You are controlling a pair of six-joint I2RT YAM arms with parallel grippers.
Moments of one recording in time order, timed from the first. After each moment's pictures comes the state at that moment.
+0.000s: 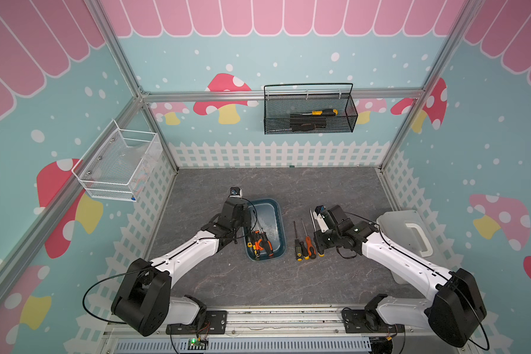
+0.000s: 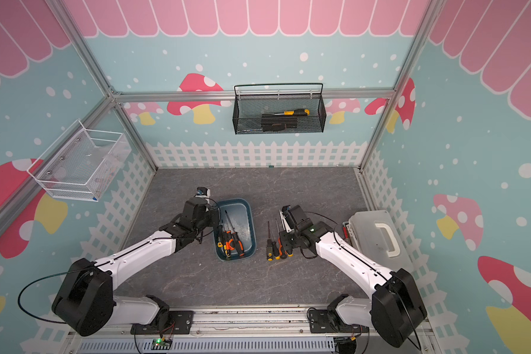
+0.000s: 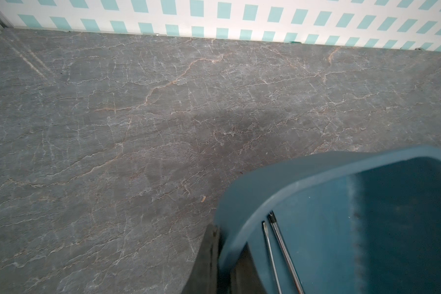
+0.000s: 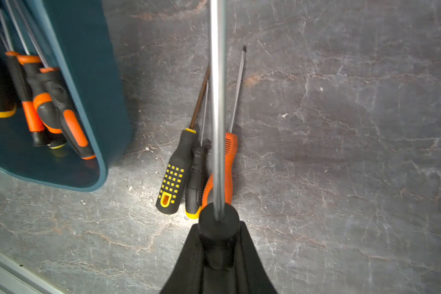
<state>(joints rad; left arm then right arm) -0.45 1.37 0.81 -0.08 -0.23 -0.30 0.58 1.27 0.88 -0.68 -0.01 0.28</state>
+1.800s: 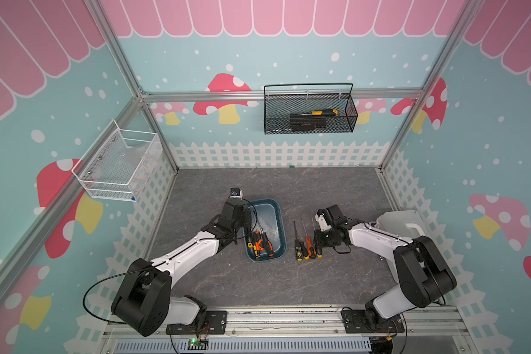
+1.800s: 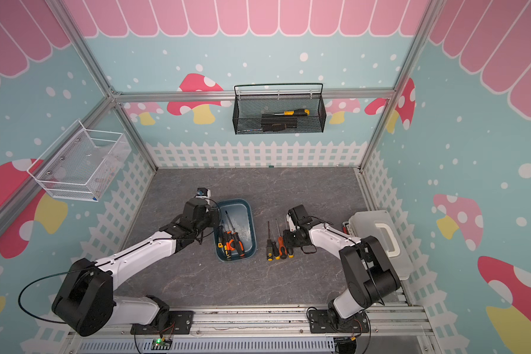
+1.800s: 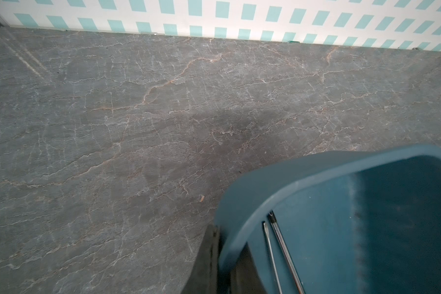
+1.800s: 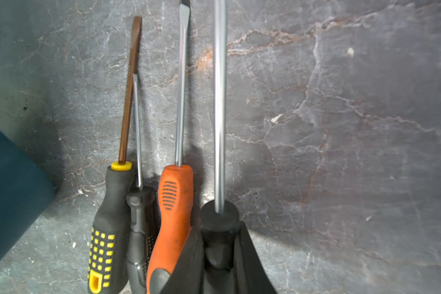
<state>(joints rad) -0.45 1.37 0.80 -0.06 -0.23 -0.30 0.42 1.55 0.82 -0.43 -0.17 0.30</state>
